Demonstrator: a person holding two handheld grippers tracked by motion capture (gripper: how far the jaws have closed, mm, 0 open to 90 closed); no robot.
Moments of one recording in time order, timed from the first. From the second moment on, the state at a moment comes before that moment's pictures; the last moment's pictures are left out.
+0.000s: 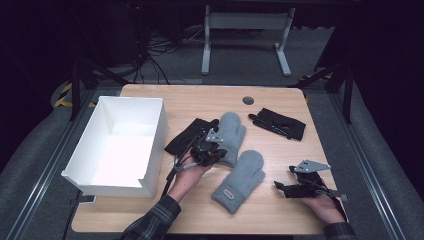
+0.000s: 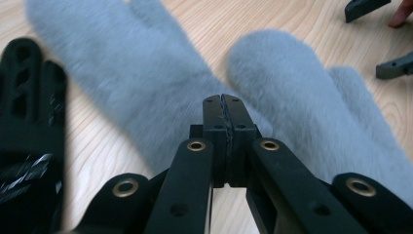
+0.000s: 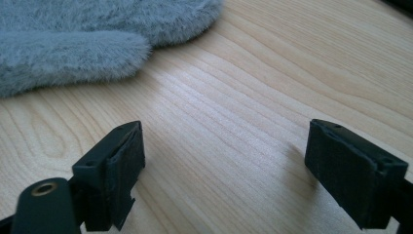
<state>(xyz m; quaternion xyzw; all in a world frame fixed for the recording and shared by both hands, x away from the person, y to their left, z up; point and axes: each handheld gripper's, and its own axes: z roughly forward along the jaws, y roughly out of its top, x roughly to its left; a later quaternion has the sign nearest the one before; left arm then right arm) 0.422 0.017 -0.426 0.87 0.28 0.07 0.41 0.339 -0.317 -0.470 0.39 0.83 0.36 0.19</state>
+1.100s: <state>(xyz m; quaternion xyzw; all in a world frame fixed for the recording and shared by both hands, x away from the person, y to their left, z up) 0.403 0.051 -0.440 0.89 0.29 0.06 0.35 0.339 -0.317 -0.470 0.39 0.83 0.36 0.19</state>
